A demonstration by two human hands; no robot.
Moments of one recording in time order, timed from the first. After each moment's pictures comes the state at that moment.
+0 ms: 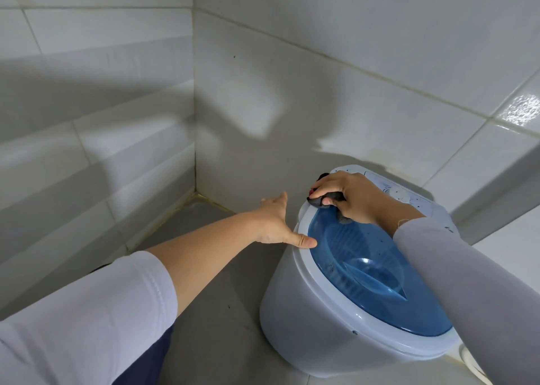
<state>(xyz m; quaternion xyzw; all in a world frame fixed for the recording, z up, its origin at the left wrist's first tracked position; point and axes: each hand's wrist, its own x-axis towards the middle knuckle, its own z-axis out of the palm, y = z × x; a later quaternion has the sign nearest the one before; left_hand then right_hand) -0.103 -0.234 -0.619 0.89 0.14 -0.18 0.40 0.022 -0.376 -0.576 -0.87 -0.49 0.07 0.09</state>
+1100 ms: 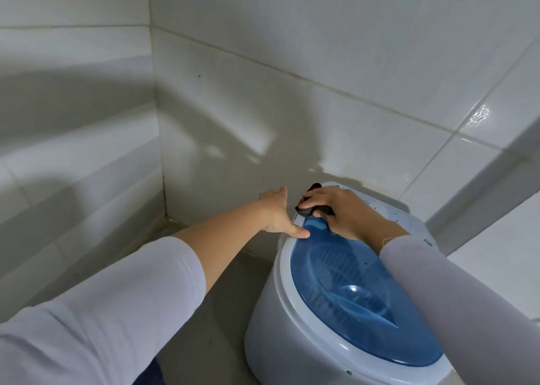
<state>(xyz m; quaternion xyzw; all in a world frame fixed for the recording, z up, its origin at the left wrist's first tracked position) -0.022 -0.229 -0.601 0.93 0.09 -0.16 0.31 0.042 -0.382 -0.576 -0.90 -0.44 0.03 0.07</state>
